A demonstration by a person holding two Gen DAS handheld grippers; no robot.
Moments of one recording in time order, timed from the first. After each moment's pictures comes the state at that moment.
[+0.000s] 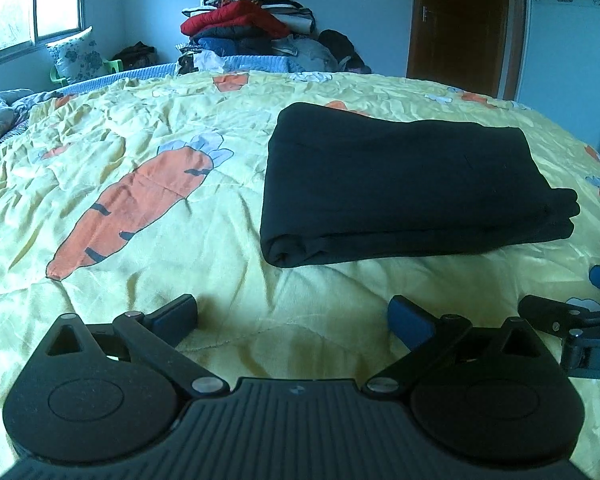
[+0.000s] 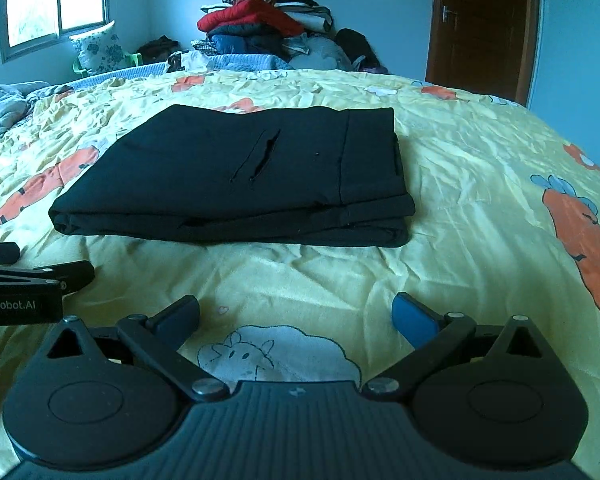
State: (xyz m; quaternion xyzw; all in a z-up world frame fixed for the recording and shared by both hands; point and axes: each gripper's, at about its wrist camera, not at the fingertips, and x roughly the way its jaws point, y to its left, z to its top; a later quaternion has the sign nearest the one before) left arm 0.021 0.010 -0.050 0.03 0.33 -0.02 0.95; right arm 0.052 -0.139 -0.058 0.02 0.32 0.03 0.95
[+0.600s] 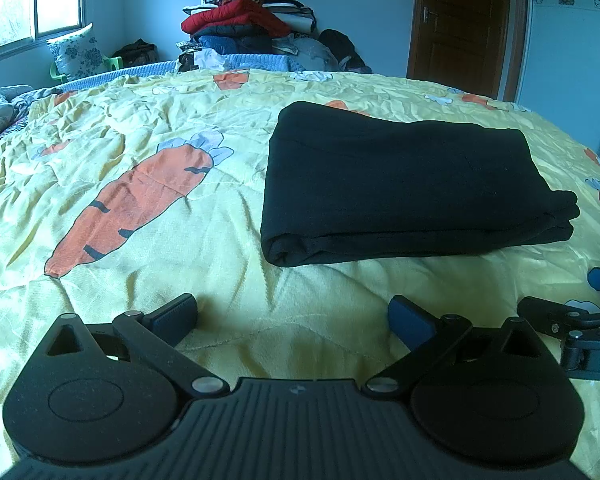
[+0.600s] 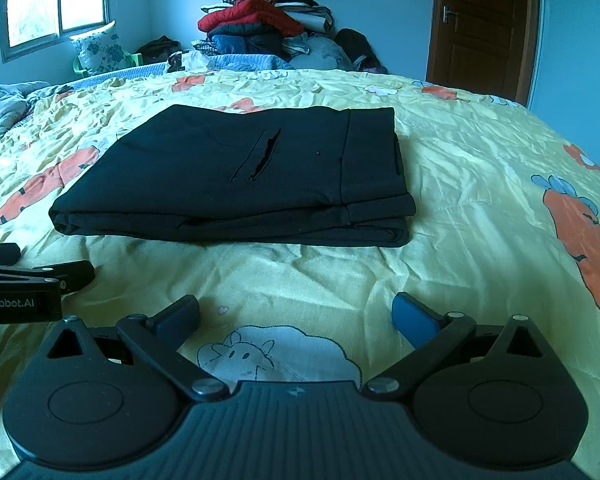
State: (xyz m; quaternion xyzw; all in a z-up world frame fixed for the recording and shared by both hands) left arm 0.021 0.010 -0.050 0.02 0.33 -0.02 0.94; right arm 0.053 -0.139 -0.058 0.02 0.32 0.03 0.95
